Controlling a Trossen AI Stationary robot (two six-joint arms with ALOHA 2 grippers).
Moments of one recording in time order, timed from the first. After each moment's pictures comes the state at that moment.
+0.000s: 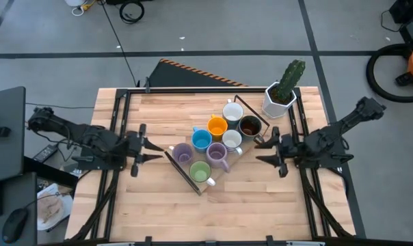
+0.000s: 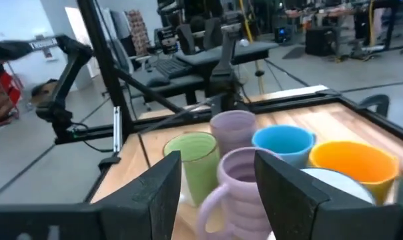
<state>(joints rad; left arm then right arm) -0.39 0.66 0.64 -0.19 -0.32 -0.05 0.52 0.63 0.41 0.15 0.50 0.20</state>
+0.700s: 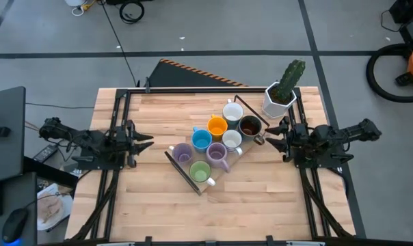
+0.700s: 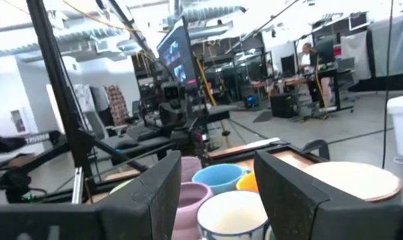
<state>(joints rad) -0.38 0.14 0.21 -0.02 -0.57 -0.03 0.24 0.09 0.07 0.25 0.37 0.11</state>
